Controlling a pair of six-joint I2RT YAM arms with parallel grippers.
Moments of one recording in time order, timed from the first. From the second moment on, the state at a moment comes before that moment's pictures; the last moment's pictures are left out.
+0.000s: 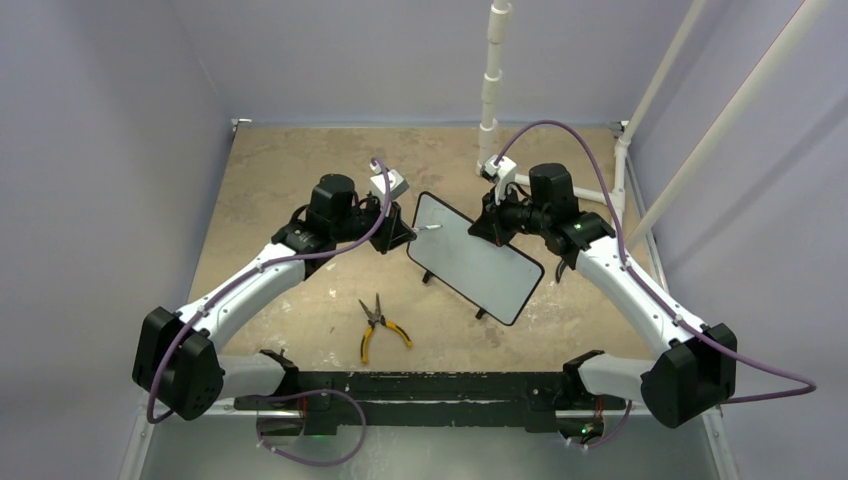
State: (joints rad) left arm -0.52 1.26 0.92 -0.11 0.53 -0.03; right arm 0.42 1.23 1.03 -0.39 -0.51 -0.07
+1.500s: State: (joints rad) left arm -0.53 1.24 0.89 -0.07 0.47 -0.08; right arm 0.42 1.23 1.03 -0.38 -0.51 -0.07
